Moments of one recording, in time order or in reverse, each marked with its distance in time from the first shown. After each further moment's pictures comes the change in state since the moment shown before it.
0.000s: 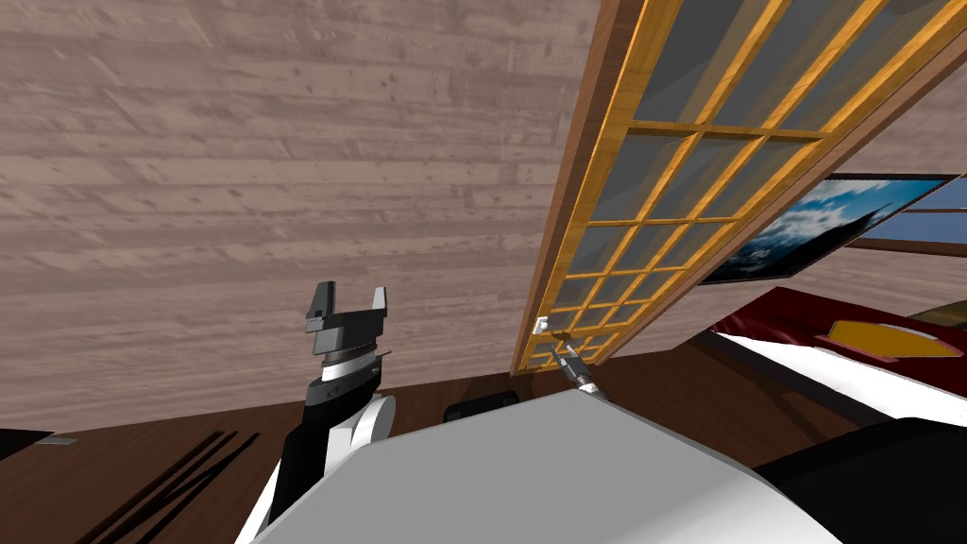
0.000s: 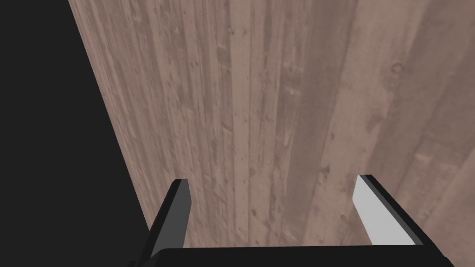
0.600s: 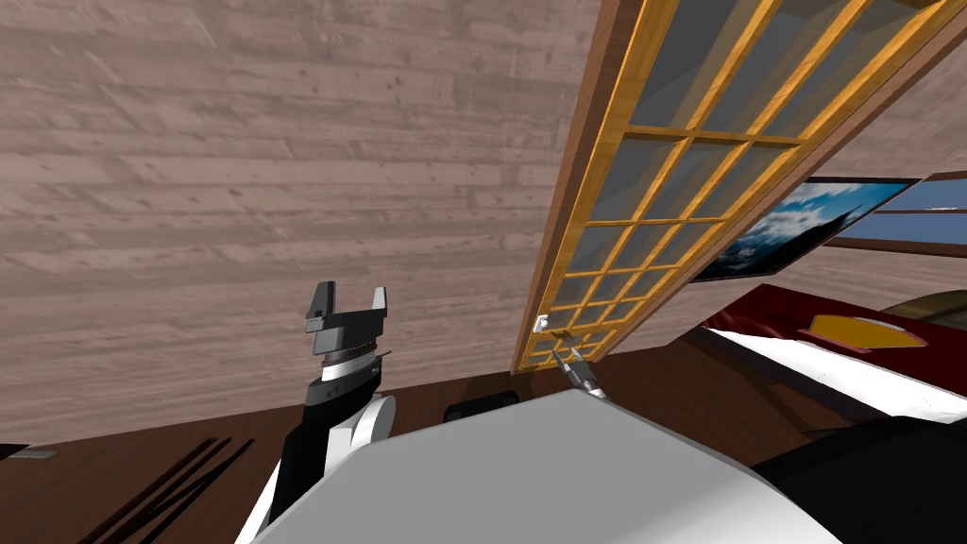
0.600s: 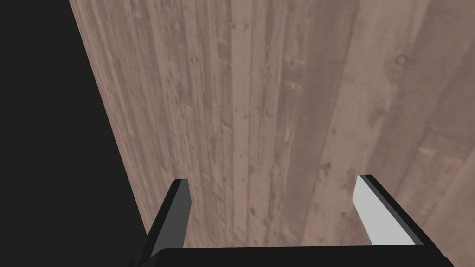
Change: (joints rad) arm 0.027 -0.015 -0.010 0.012 0.020 -0.038 0.110
